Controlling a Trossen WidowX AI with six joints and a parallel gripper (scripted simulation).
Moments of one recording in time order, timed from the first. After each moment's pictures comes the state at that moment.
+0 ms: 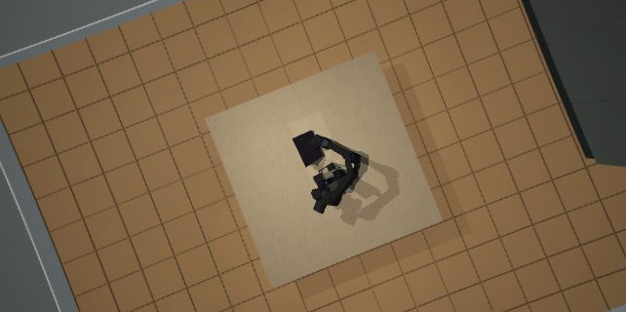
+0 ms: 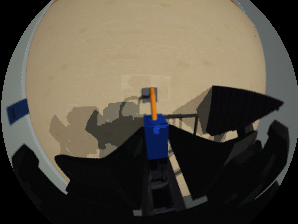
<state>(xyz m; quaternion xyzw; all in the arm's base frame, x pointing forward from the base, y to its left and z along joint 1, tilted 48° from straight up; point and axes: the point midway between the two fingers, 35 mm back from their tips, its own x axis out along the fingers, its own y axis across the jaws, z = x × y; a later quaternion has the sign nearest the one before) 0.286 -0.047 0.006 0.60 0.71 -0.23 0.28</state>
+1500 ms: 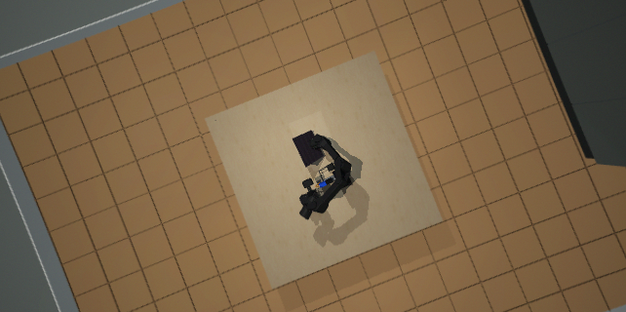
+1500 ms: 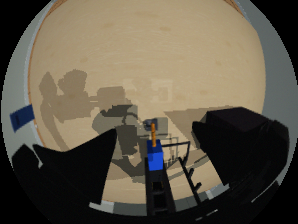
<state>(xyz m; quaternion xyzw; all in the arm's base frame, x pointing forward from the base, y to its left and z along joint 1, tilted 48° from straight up) 0.294 -0.109 -0.038 0.61 0.70 -0.24 0.28</state>
